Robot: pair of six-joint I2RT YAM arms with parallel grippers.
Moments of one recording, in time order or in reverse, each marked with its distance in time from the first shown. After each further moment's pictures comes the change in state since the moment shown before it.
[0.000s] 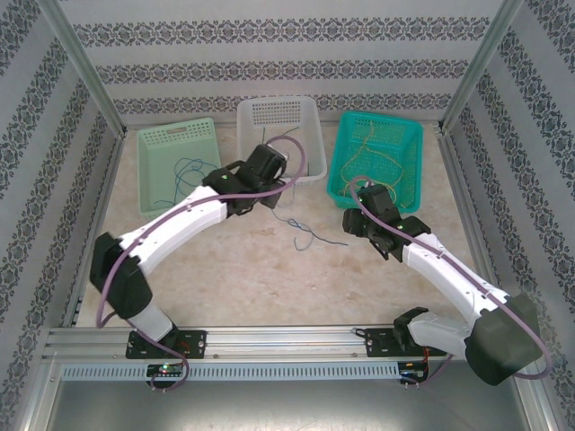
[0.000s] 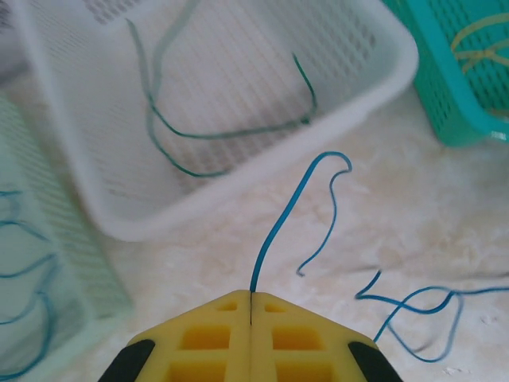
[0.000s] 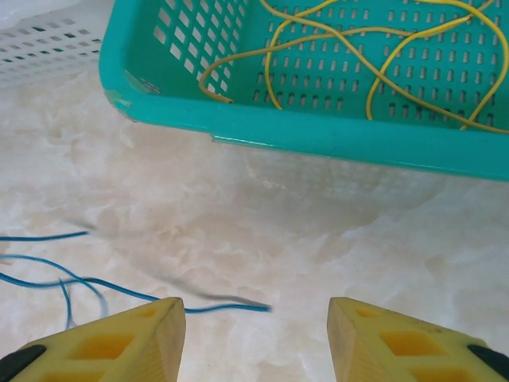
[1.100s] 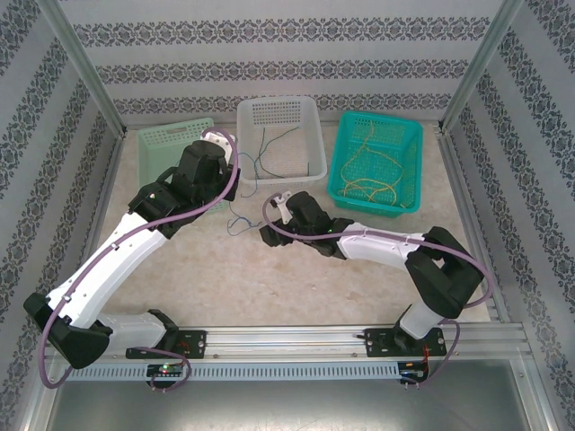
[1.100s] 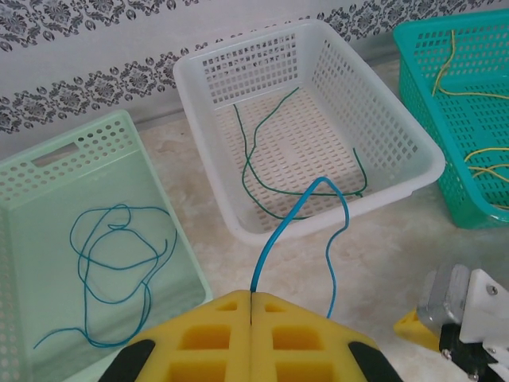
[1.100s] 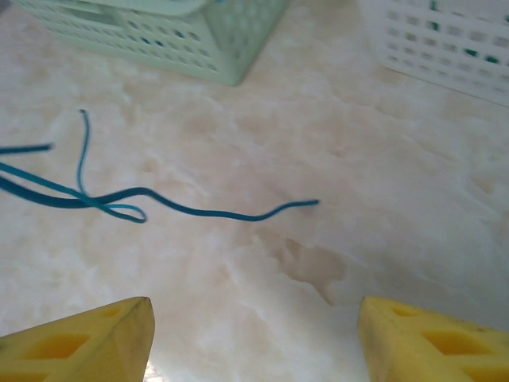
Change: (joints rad) left arm 0.086 -0.344 -0.085 -0.023 -0.027 -0.015; right arm 0.375 0.471 0.111 0.594 -0.246 -0.211
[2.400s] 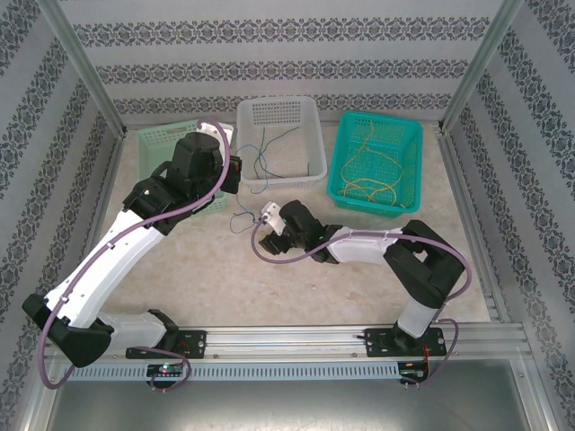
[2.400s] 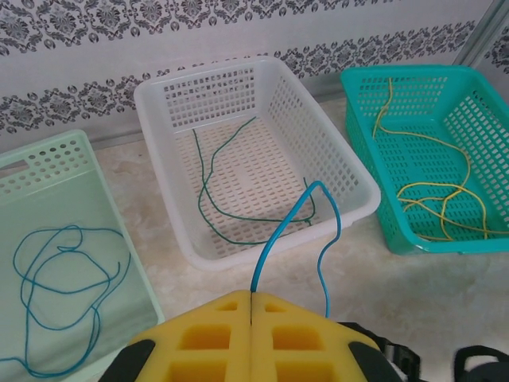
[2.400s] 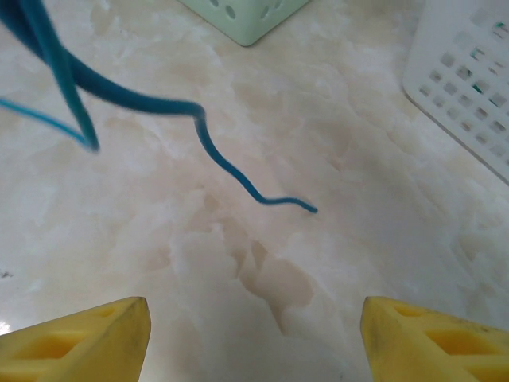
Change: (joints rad) left arm 0.014 0.011 0.066 0.022 0.111 -0.059; right arm 0.031 0.138 -0.009 0.116 0.085 -0.407
